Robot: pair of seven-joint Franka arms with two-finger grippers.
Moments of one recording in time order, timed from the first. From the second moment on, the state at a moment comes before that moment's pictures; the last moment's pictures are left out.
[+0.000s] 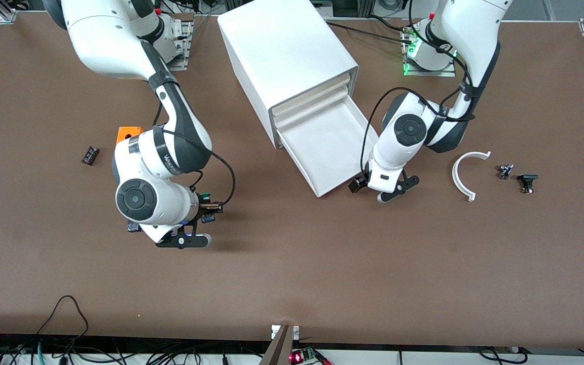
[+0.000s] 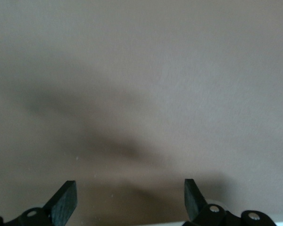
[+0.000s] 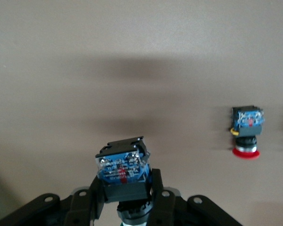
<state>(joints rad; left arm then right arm) -0.34 0.45 -0.14 -2.00 -0.01 2.49 -1.02 0.40 0.84 -0.06 -1.05 0.16 1.74 0.26</state>
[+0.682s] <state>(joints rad) -0.43 0.45 -0.23 -2.07 -0.01 2.49 -1.05 0.38 0.81 -0.08 -1.34 0.16 2.03 0.13</state>
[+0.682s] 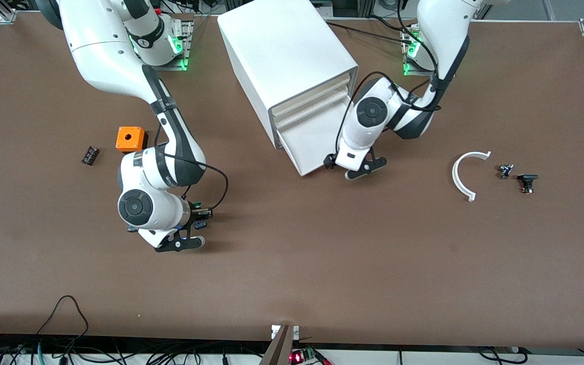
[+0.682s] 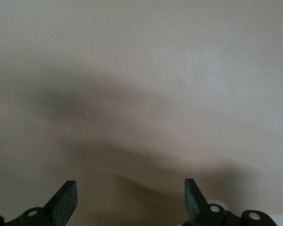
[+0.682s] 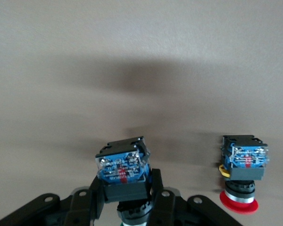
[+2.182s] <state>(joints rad) -0.43 0.43 -0.43 -2.07 -0.01 2.39 -1.24 0.35 0.56 -0.20 -1.53 0.16 2.10 0.13</state>
